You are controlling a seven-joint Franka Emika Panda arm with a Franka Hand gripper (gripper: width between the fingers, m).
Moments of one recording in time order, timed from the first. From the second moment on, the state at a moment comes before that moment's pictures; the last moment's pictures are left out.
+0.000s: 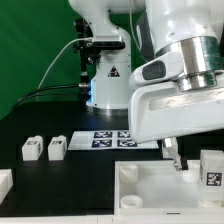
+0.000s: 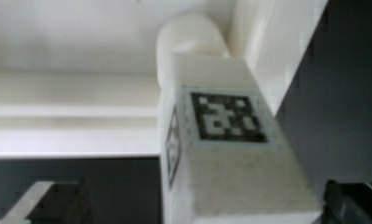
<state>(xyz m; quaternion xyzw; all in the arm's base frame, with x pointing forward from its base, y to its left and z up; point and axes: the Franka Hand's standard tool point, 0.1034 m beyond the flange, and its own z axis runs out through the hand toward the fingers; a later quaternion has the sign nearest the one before) 0.621 0.116 0.084 -0.98 -0.04 -0.19 0.06</state>
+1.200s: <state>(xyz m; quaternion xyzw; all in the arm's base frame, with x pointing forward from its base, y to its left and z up) 0.616 0.118 0.085 -0.99 0.07 0.05 0.07</state>
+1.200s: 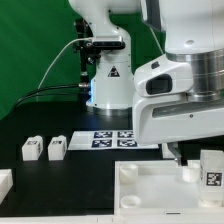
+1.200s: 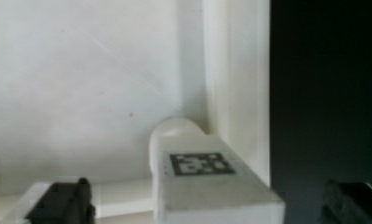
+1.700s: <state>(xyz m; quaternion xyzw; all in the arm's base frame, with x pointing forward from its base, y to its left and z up) 0.616 0.118 0.076 -0.99 0.07 0.05 0.07</state>
